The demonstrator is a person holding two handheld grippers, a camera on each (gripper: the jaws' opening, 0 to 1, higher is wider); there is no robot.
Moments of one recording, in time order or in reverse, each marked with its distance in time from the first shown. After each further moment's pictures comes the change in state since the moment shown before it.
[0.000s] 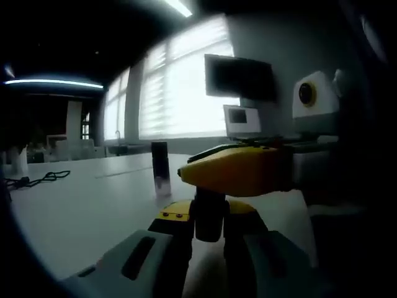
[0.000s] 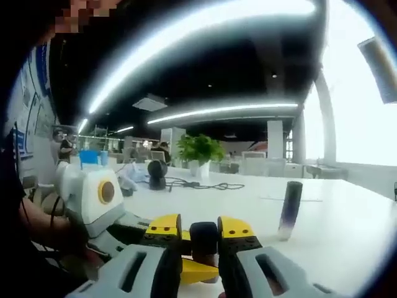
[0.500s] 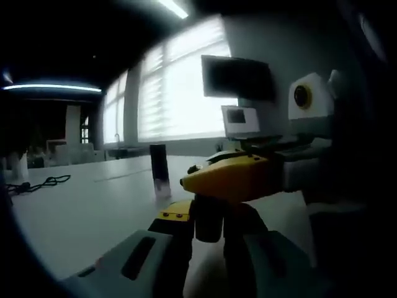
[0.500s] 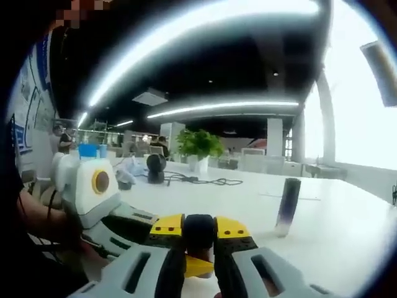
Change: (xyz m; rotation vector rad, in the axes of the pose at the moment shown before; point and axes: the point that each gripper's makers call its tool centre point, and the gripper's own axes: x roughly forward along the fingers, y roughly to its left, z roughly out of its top) left arm -0.001 -0.003 0.002 0.023 -0.004 -0.009; right arm -0.002 -0.006 -0.007 -0.023 0.034 0.005
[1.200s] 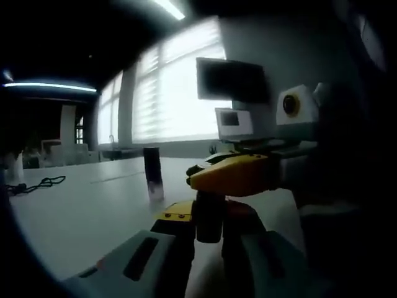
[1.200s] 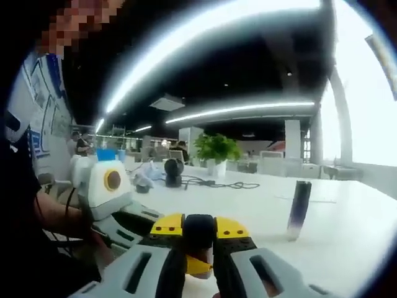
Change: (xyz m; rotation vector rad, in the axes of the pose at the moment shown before) left arm -0.005 -0.009 0.007 -0.005 -0.016 -0.045; right arm -0.010 0.001 0.005 0.028 -0.036 0.162
